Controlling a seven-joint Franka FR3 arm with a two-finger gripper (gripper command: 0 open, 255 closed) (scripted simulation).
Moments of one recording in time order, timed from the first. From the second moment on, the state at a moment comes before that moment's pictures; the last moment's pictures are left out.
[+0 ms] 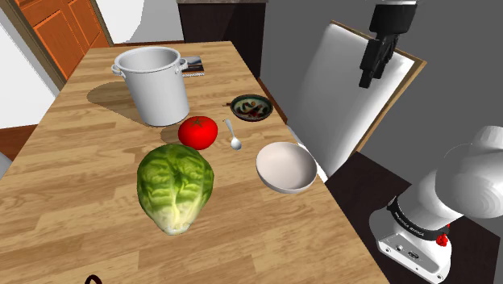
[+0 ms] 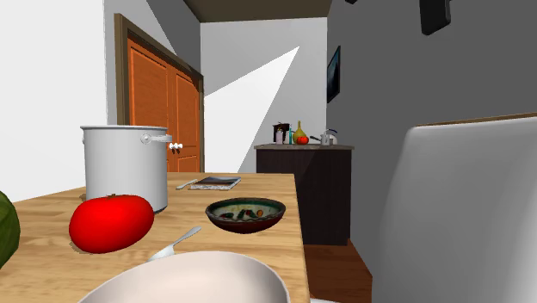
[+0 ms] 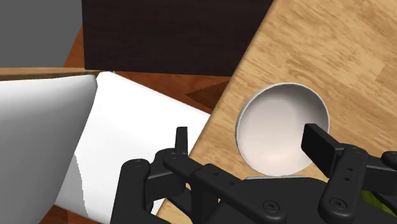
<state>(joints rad) -0.02 -0.77 -0.04 -2.39 0.04 1.45 -0.12</state>
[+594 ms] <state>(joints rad) -0.01 -0.59 0.04 -2.40 0.13 1.67 0.02</state>
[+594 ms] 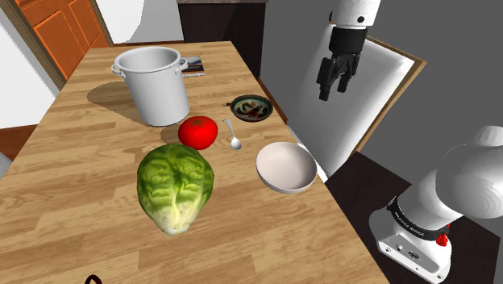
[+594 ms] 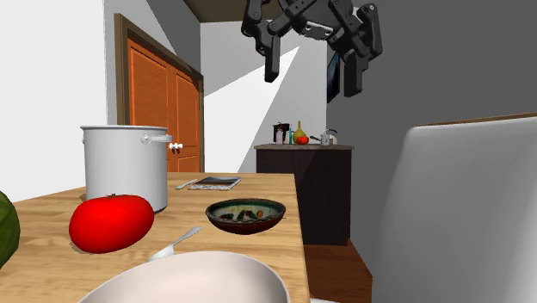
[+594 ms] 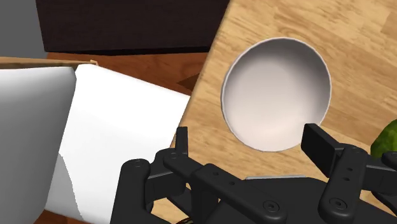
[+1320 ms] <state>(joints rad) 0.00 -0.23 0.14 -2.31 0.20 1.97 0.22</state>
